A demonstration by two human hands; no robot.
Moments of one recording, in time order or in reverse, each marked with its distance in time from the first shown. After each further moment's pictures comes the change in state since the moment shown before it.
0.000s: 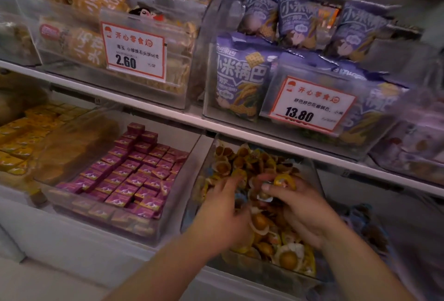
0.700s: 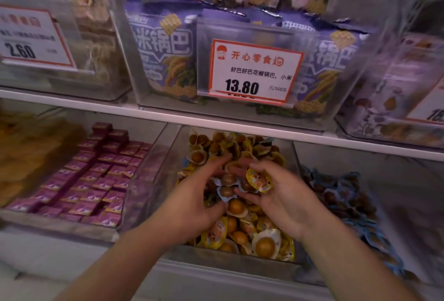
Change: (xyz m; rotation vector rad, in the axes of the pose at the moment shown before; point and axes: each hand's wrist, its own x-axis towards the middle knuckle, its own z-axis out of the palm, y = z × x) left_hand 0.019 -0.010 -0.002 -0.048 -0.113 0.186; right_hand -0.003 0.000 -0.008 0.394 -0.013 0.148
